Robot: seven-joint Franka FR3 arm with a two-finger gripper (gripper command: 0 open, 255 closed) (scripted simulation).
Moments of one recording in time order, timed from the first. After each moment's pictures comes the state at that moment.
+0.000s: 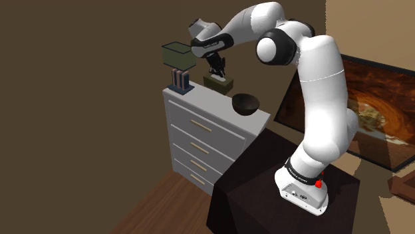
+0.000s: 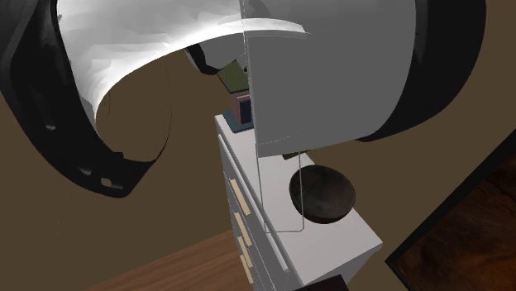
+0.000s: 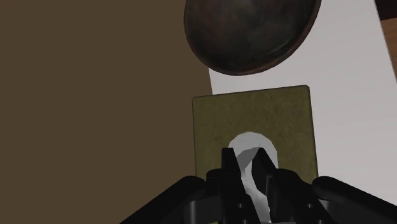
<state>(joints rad) -0.10 0.63 -0.12 -1.35 -0.45 1.69 0.03</state>
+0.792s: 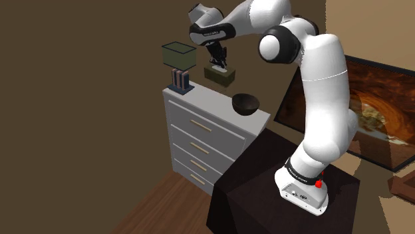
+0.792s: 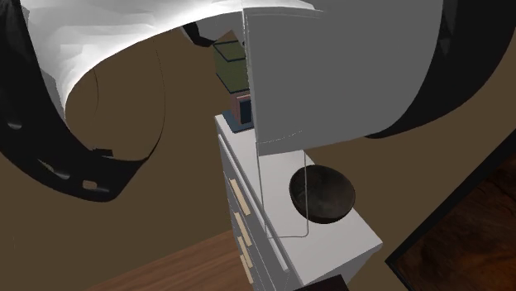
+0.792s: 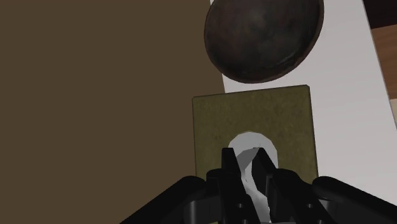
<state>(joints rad) -0.09 0.59 -0.12 -1.25 -0.45 1.58 -0.03</state>
